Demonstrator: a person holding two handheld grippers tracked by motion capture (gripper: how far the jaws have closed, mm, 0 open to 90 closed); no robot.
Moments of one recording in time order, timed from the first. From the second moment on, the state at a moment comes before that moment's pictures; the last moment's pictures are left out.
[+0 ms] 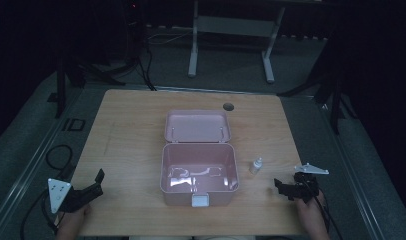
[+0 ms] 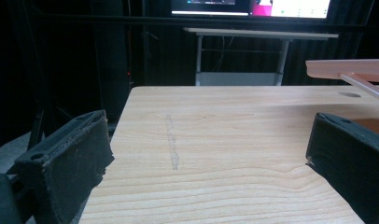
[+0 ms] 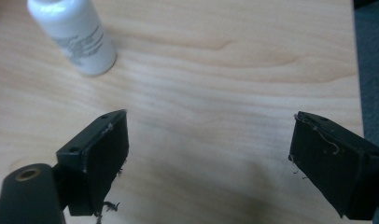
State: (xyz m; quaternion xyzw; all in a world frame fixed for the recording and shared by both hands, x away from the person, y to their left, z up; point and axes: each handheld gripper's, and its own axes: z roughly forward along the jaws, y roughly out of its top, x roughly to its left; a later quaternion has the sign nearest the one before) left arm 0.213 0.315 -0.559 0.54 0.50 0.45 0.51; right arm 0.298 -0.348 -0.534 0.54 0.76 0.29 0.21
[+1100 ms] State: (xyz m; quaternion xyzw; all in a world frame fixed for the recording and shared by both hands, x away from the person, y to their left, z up) left arm 0.213 0.314 -0.559 0.54 0.50 0.45 0.51; right arm 0.306 -0.326 -0.504 0.44 0.90 0.03 0.00
